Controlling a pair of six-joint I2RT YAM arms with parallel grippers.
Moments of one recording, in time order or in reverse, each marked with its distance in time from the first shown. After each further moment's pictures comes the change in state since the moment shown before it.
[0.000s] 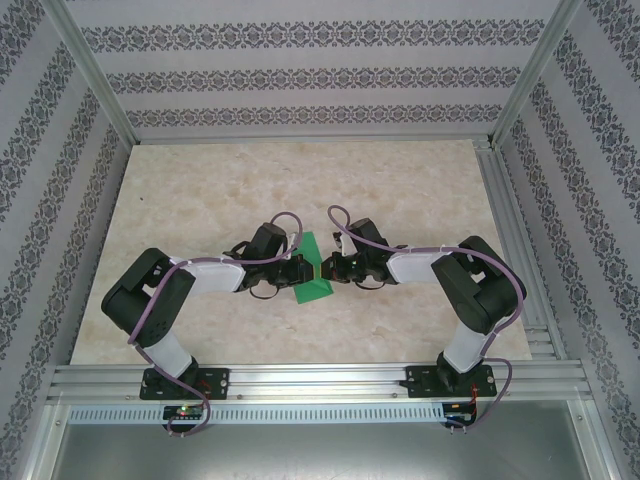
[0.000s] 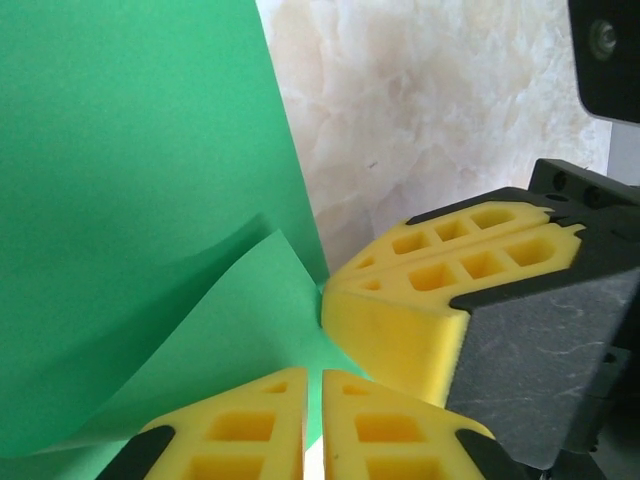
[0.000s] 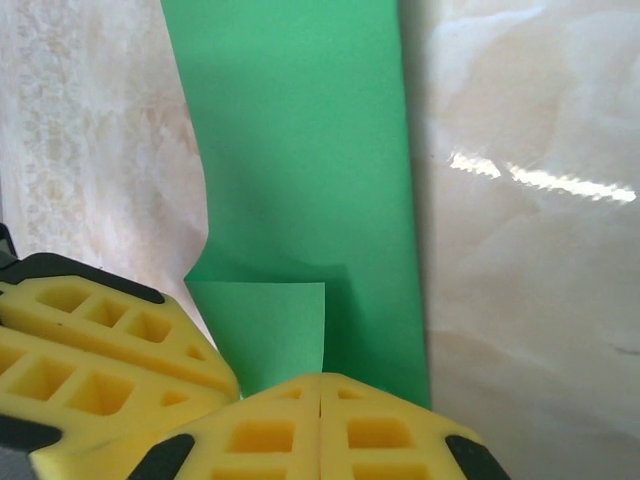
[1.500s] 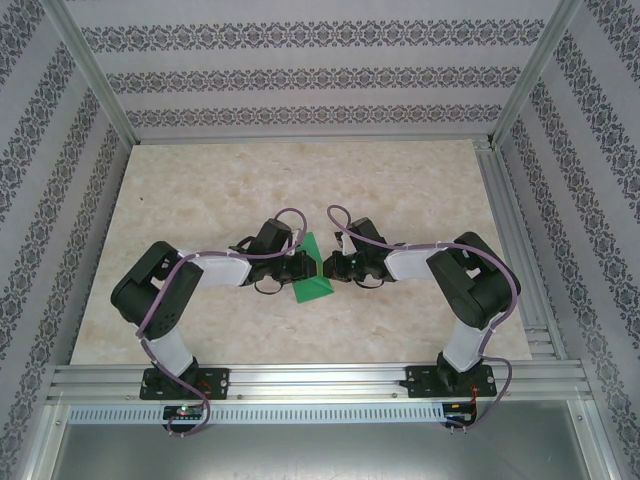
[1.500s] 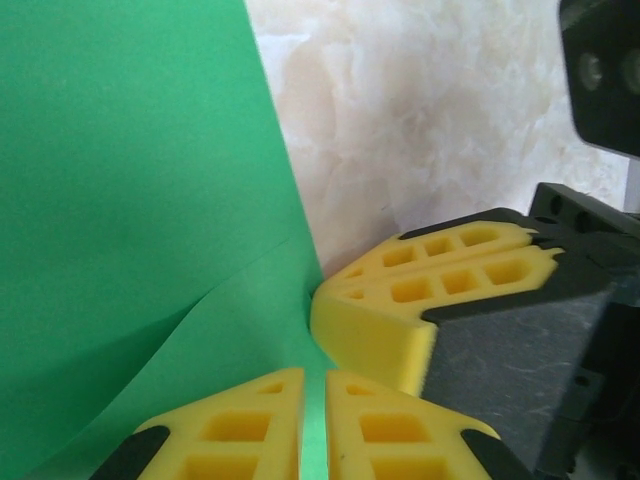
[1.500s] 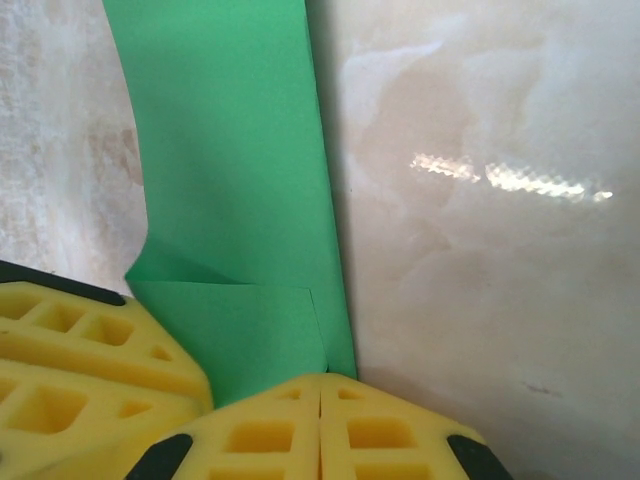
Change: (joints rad) left arm 0.000 0.069 0.064 -0.025 -0.023 0.002; right arm -0.009 0.040 0.024 -0.022 0.043 0.000
